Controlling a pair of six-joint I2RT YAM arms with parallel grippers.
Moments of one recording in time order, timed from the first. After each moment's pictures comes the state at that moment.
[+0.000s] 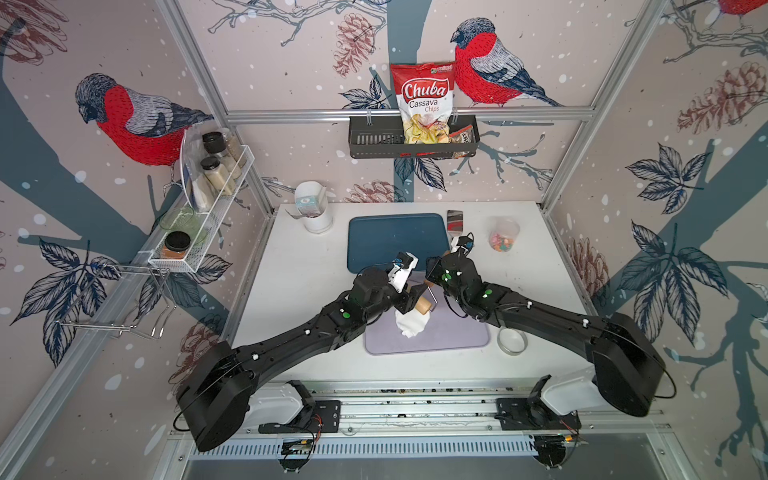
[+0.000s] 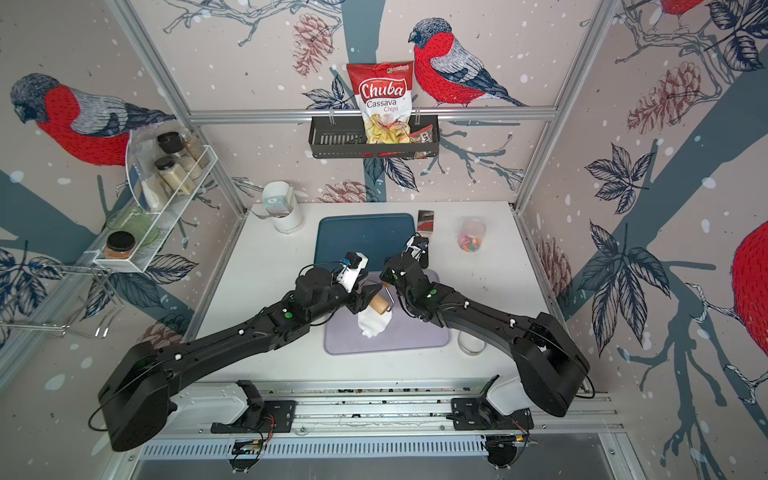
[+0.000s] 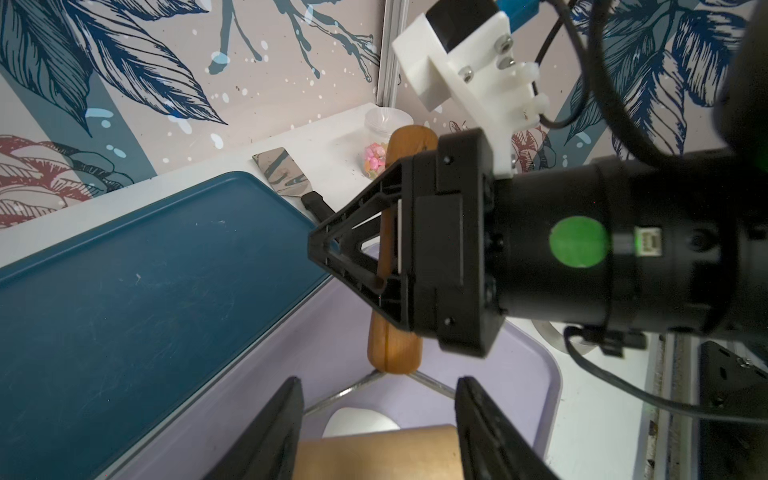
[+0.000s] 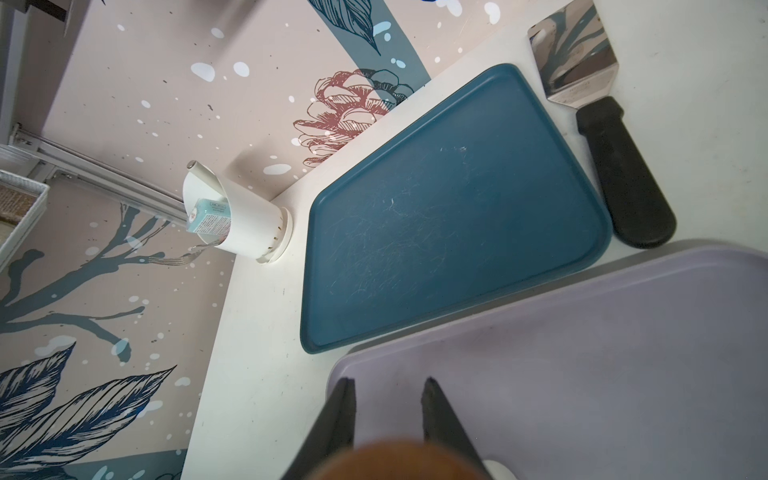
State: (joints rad) left arm -0.82 1.29 0.75 0.21 0.09 -0.07; right arm 0.83 1.44 0.89 0.08 0.35 0.92
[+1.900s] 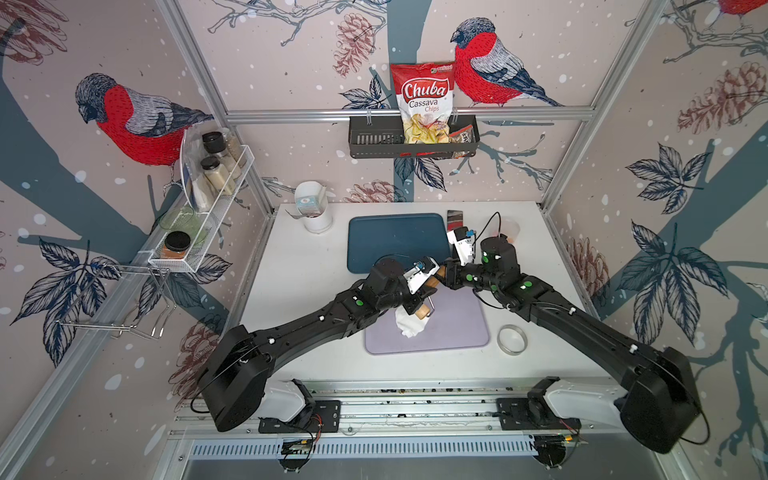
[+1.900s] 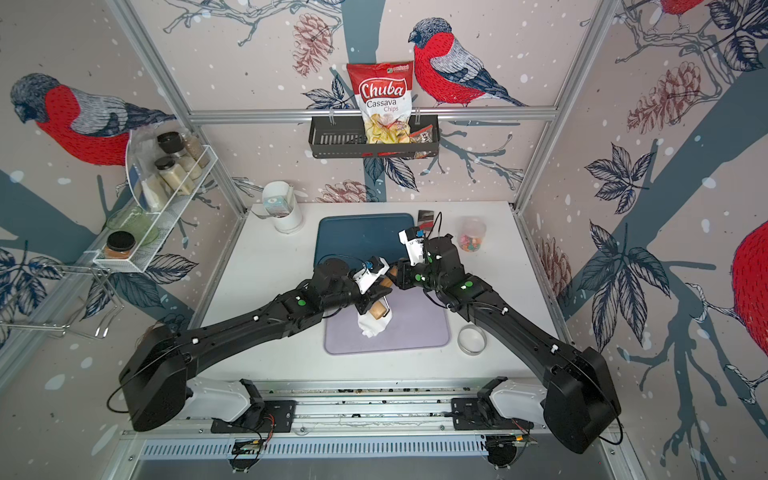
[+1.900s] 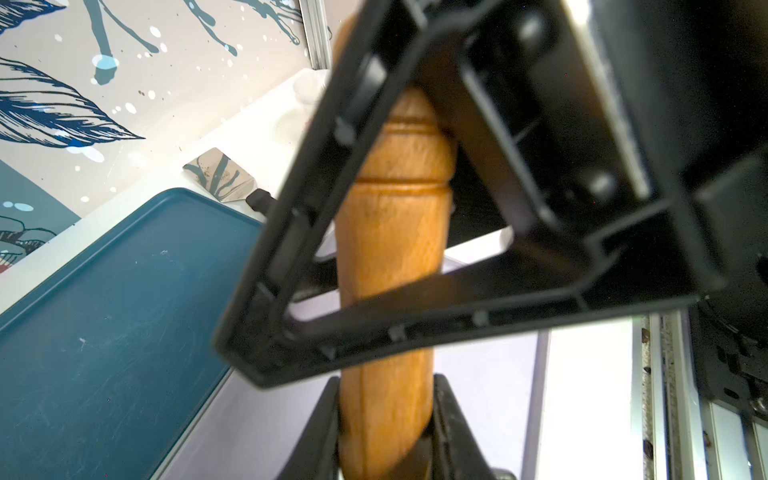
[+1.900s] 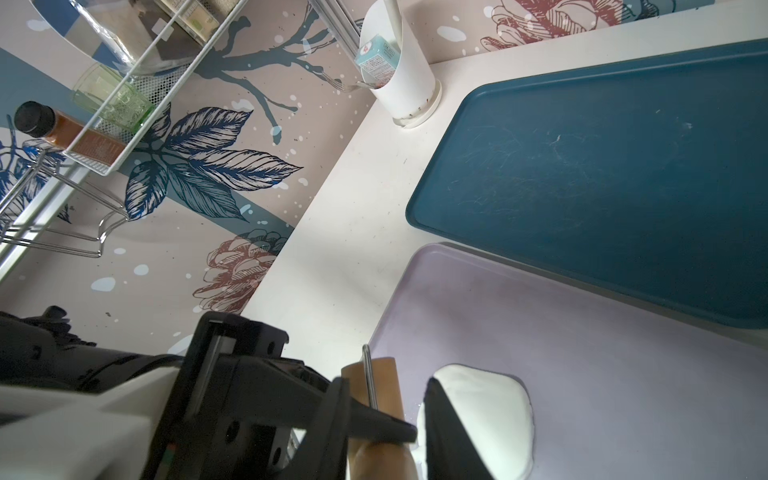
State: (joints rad) left arm -0.83 1.39 0.88 0.05 0.21 0.14; right arm 0.61 1.25 0.91 -0.12 -0.45 0.42
